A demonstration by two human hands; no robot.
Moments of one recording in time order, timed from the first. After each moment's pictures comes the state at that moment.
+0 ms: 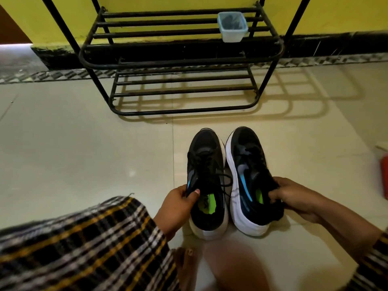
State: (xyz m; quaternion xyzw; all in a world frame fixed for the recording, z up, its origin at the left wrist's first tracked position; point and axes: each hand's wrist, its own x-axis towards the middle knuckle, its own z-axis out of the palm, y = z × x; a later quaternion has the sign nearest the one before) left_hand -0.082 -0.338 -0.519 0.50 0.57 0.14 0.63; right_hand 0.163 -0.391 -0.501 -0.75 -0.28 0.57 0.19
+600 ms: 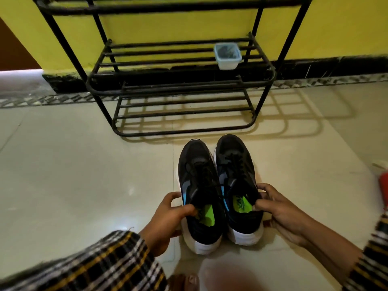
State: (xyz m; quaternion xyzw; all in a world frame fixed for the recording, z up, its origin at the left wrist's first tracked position) left_hand -0.093 -0.316 -0.497 0.39 0.57 0.14 0.71; right_hand 0.146 -0.382 -0.507 -0.67 -0.21 0.60 0.39
